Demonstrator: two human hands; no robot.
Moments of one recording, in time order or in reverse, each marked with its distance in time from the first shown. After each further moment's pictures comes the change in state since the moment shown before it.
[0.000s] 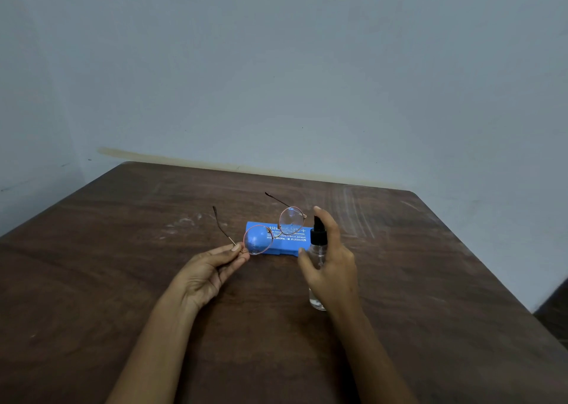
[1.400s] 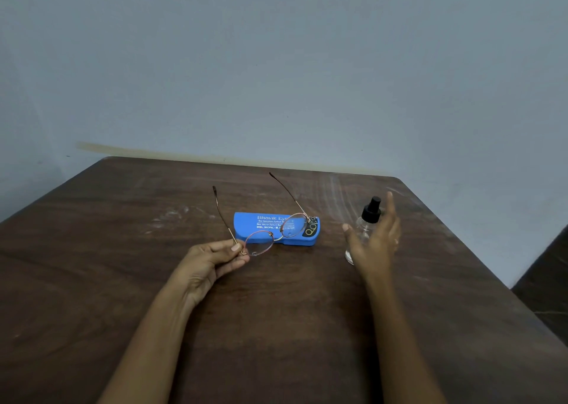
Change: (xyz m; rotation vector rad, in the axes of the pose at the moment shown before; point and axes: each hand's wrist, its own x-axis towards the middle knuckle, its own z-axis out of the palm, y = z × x) left_hand -0.001 -0.012 0.002 0.230 -0.079 0.047; right_hand 0.015 0.053 -0.048 -0.006 0.297 0.272
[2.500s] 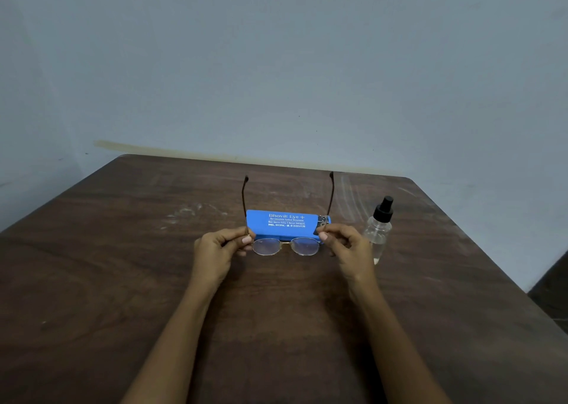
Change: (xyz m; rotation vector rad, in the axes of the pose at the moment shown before) left_hand 0.006 -0.007 -0.002 0.510 0.179 0.535; right_hand -0.022 -0.005 0.036 0.376 -0.350 0.164
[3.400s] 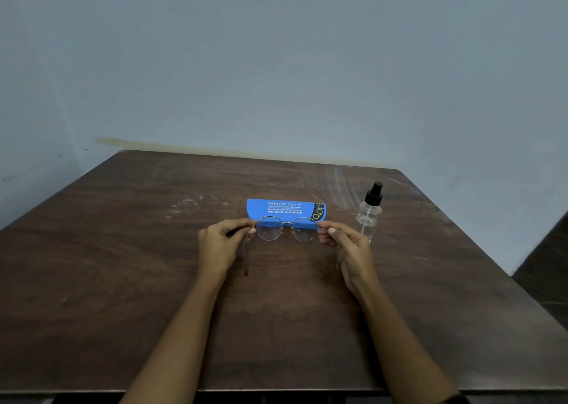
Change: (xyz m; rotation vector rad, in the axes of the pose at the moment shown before) left_hand -0.018 0.002 -0.003 0.104 0.072 0.087; right_hand -0.025 0.011 -0.007 0.372 -0.040 0.044
